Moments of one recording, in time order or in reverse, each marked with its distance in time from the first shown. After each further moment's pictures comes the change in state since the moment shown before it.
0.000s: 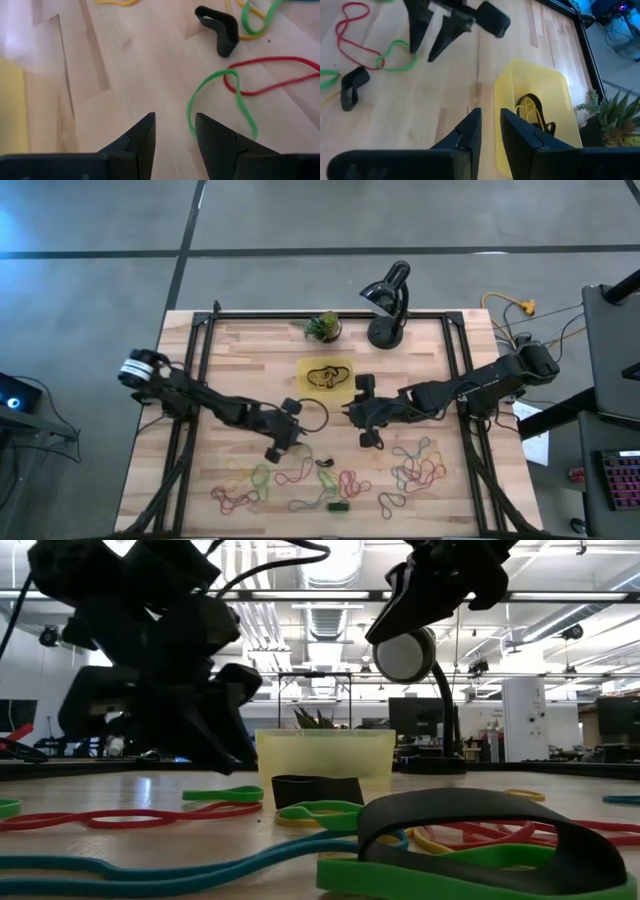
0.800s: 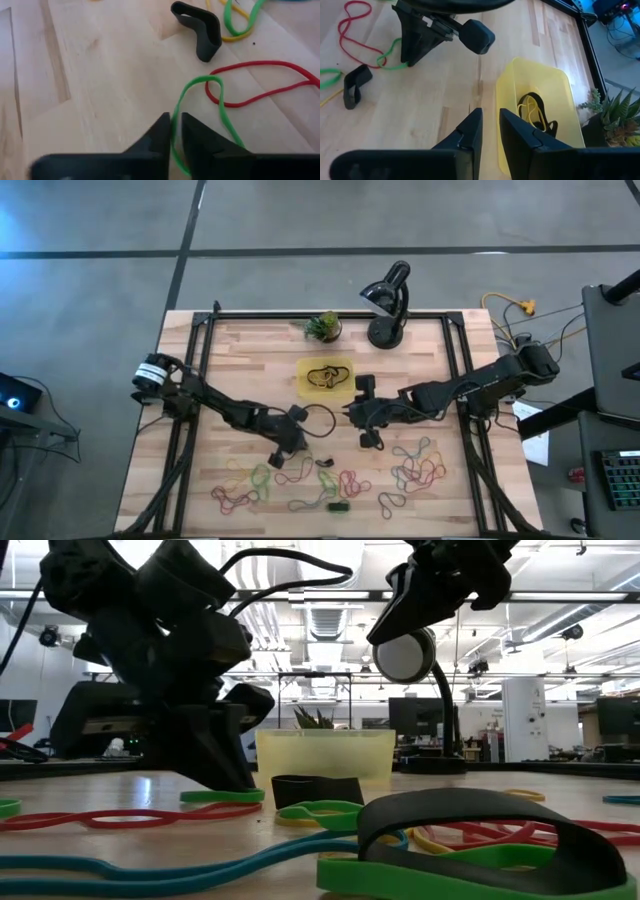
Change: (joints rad) left arm 0.008 0.116 0.042 0.044 0.085 -0.015; right arm 0.000 0.001 0.000 -0.007 -0.001 0.007
